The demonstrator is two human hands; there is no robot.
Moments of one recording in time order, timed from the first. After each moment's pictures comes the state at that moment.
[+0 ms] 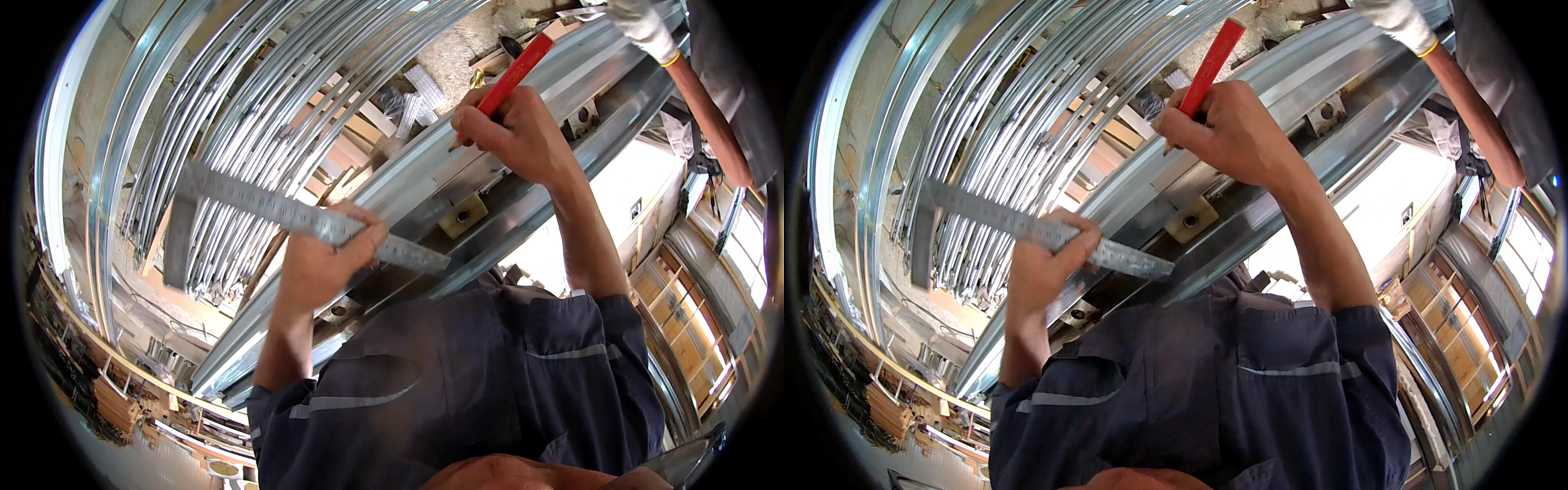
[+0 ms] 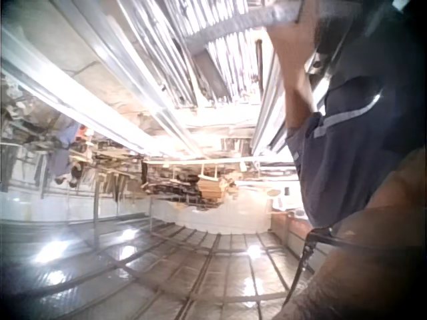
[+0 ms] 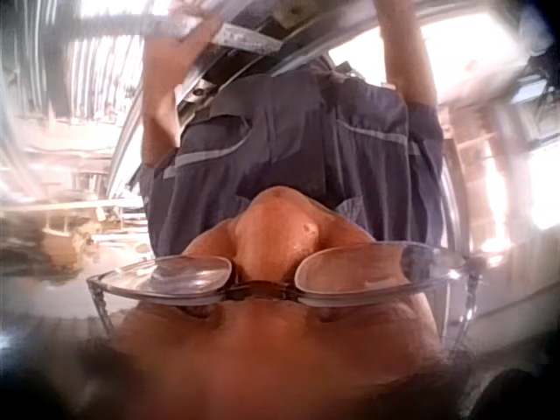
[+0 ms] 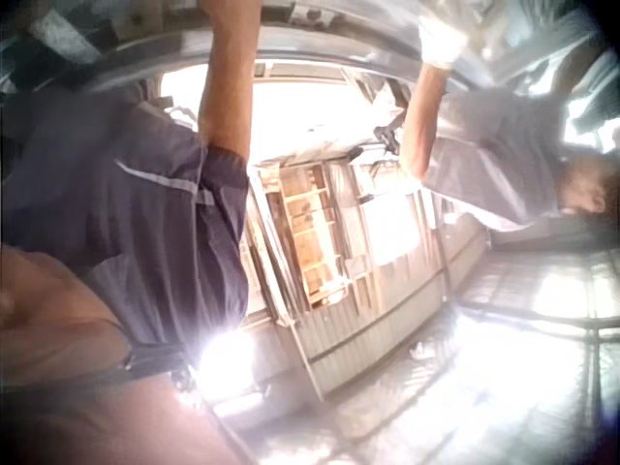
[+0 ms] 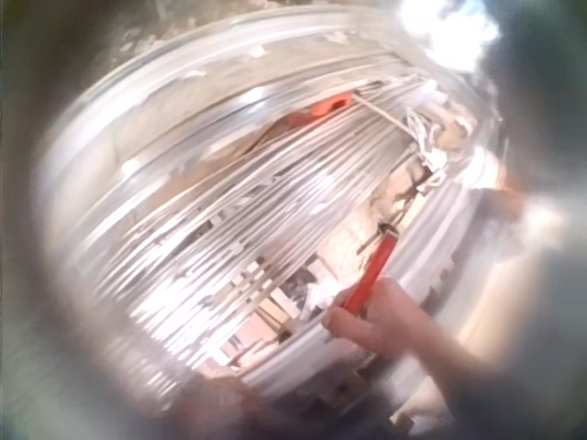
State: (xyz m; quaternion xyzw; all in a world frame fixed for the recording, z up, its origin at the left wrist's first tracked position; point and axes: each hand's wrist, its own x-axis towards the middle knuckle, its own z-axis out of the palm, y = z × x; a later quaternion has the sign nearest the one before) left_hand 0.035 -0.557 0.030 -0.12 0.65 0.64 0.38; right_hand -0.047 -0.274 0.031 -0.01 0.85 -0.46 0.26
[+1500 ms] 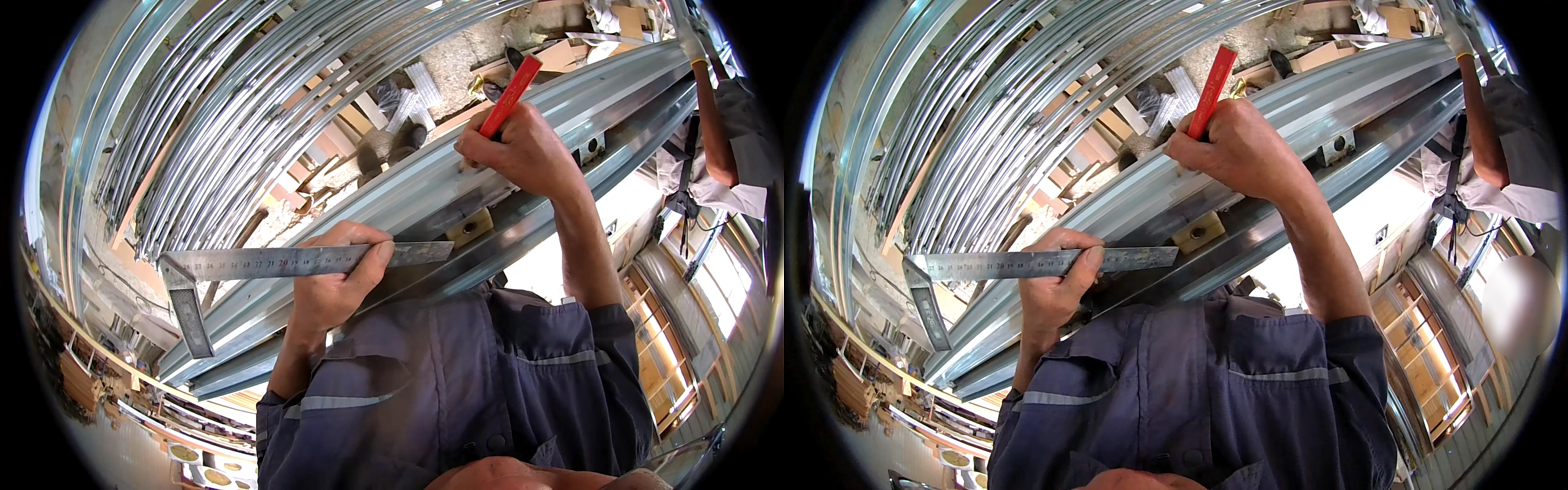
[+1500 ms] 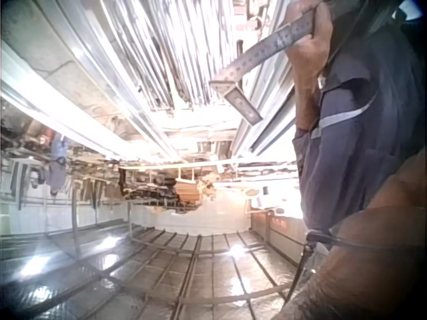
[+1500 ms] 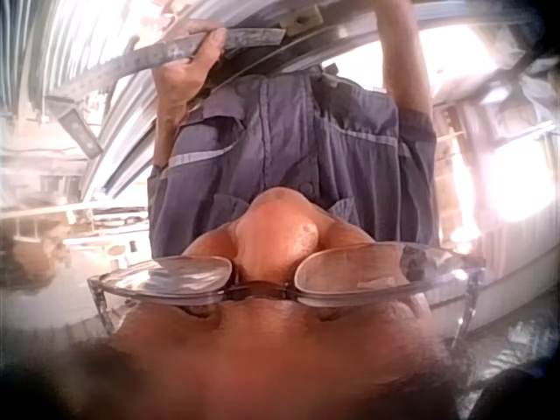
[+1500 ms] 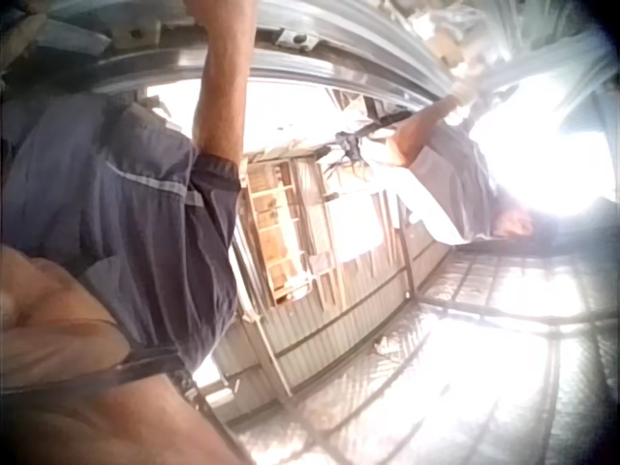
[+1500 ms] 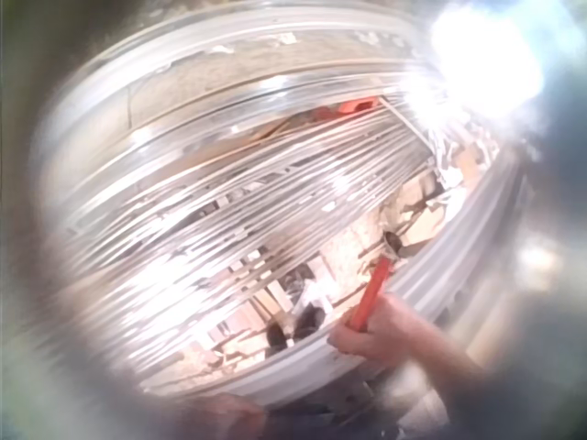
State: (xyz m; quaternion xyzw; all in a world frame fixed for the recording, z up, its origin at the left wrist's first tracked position) left_hand 0.063 -0.555 0.025 -0.11 0.70 0.67 0.23; right_hand -0.062 -0.294 0.019 -0.02 0.85 -0.39 0.34
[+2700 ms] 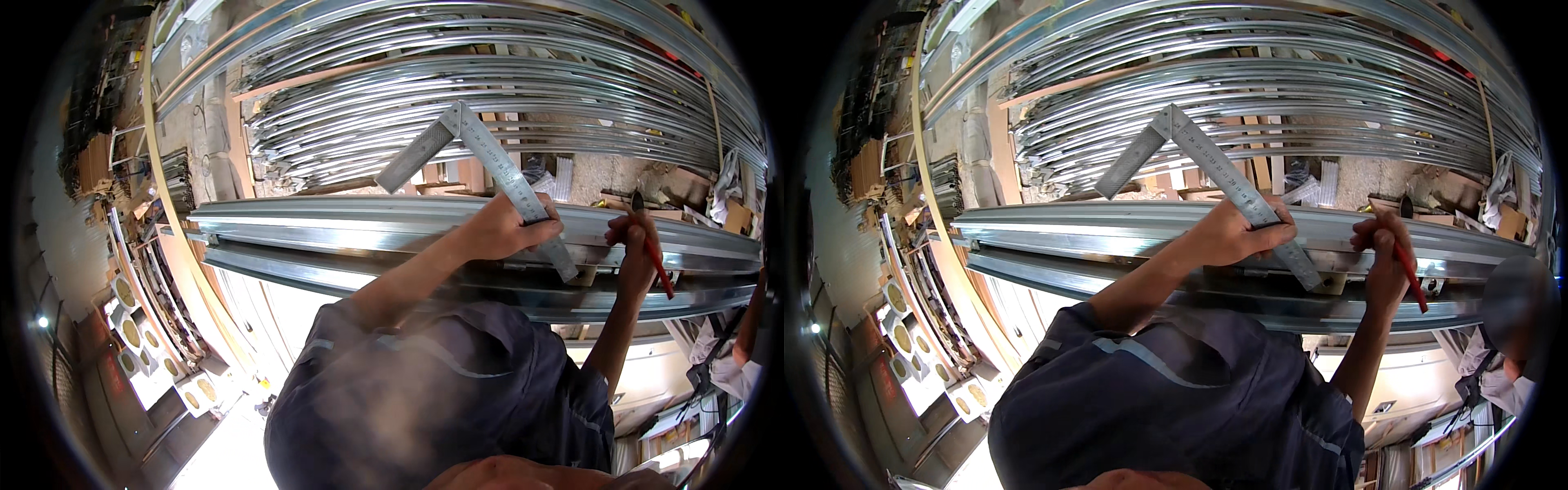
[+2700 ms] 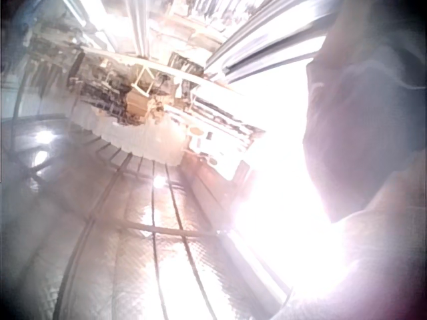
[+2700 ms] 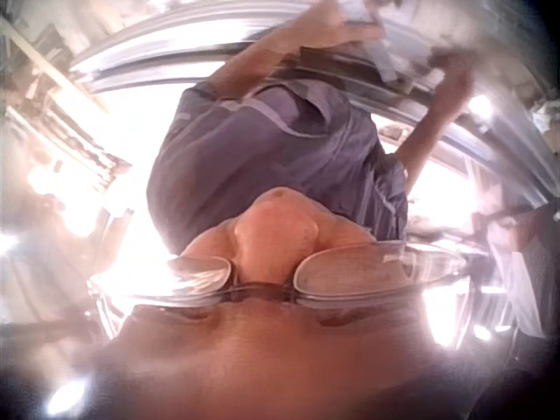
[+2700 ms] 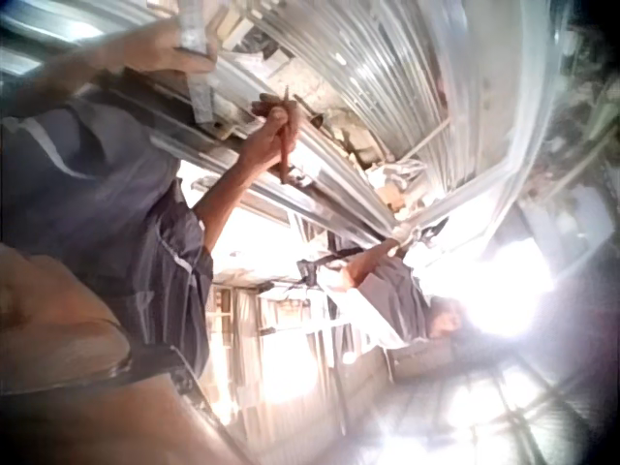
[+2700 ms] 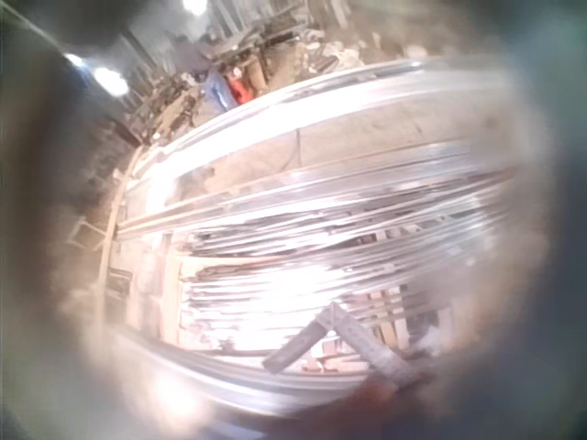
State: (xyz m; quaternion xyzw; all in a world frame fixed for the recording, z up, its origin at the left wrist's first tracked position) left_hand 0.068 -0.572 0.024 -0.04 0.61 0.77 0.18; right_hand -0.003 -0.296 0.018 -0.03 0.76 -0.63 0.14
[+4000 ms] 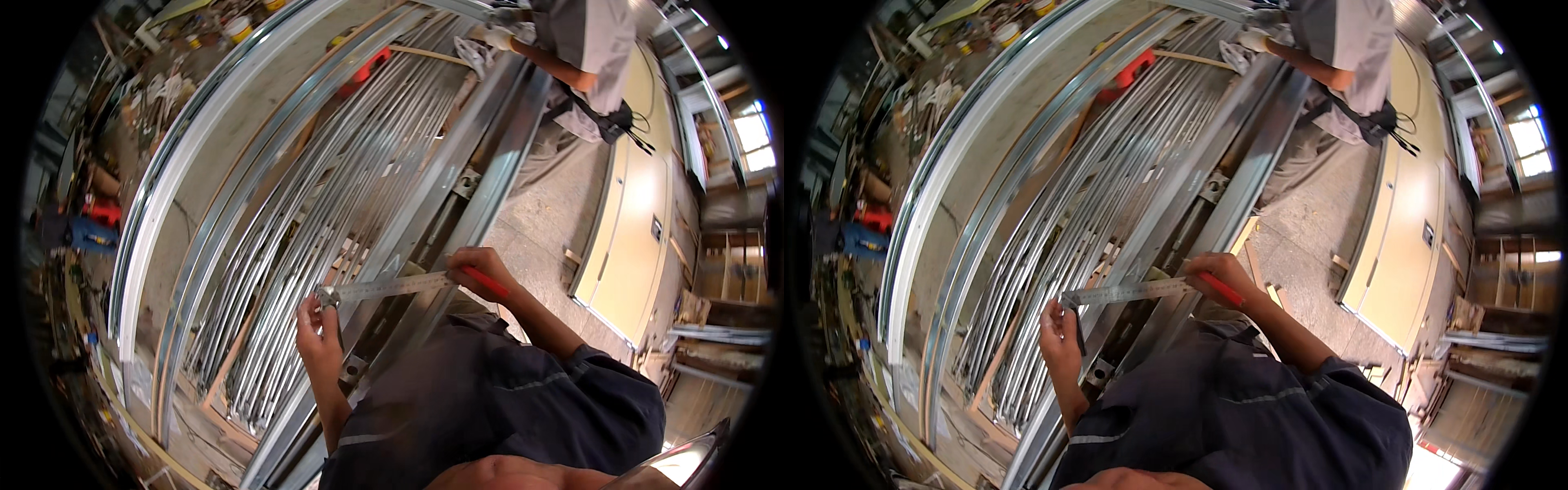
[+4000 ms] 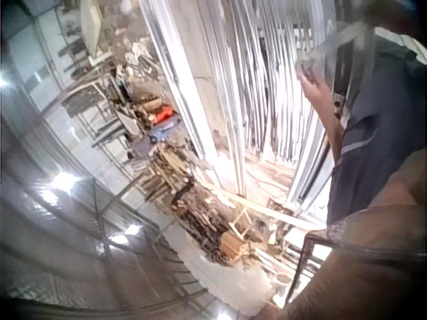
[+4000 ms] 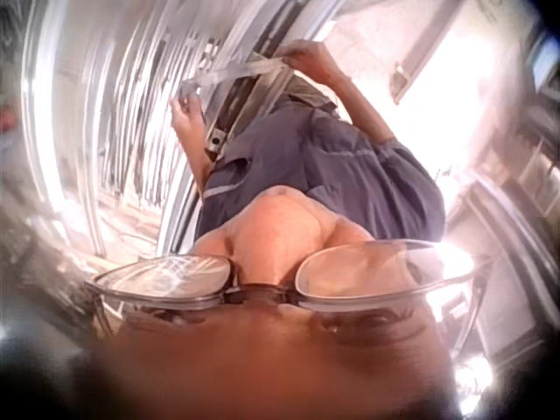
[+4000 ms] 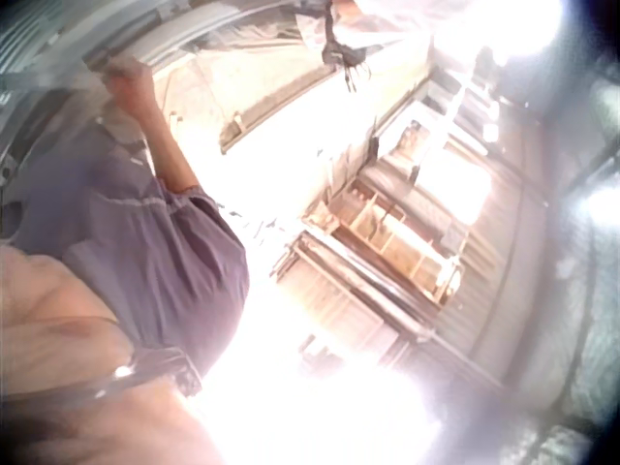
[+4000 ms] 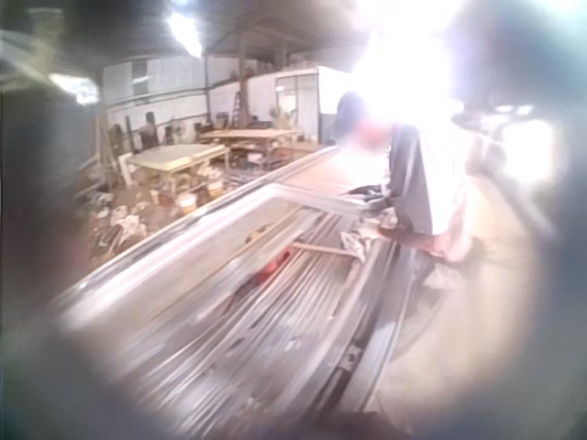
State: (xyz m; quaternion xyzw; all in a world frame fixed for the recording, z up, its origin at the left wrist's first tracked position) left_hand 0.124 -0.537 0.093 -0.06 0.84 0.54 0.03; right_hand 0.151 -0.202 0.069 -0.03 0.86 -0.52 -0.02
